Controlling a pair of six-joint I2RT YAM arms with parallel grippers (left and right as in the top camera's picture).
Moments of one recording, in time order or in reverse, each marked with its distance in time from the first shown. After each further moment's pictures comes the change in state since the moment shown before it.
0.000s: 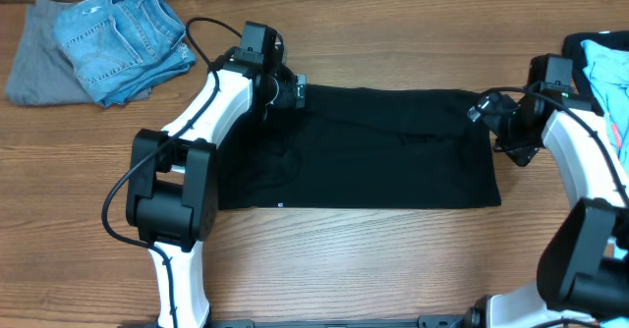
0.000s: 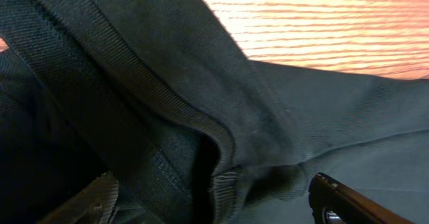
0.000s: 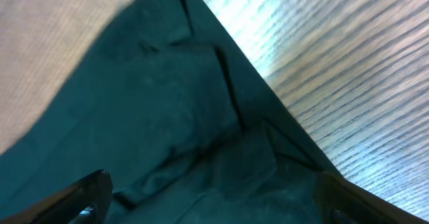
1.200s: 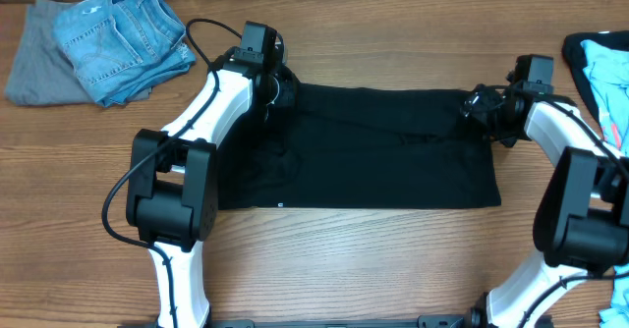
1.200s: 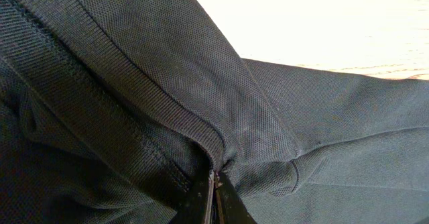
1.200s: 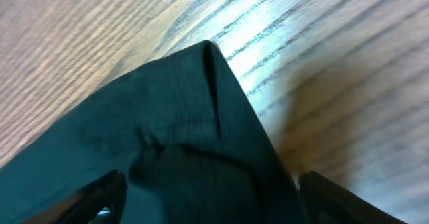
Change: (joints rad) left arm 0.000 0.000 0.000 0.000 0.024 -0.021; right arm 0.000 0.226 0.002 0.337 -0.016 -0.132
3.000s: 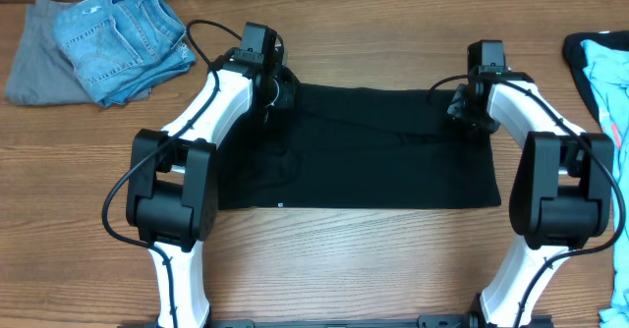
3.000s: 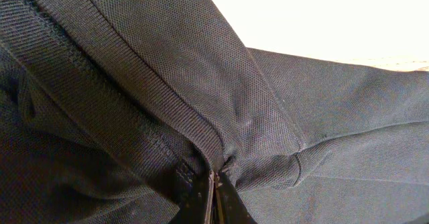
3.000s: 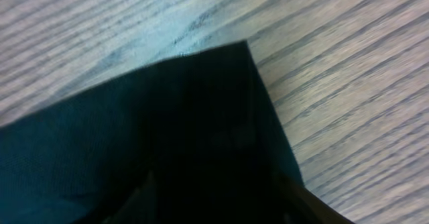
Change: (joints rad) left arm 0.000 0.000 0.000 -0.024 0.000 0.000; right arm 0.170 0.113 0.159 -0.159 0.357 -0.029
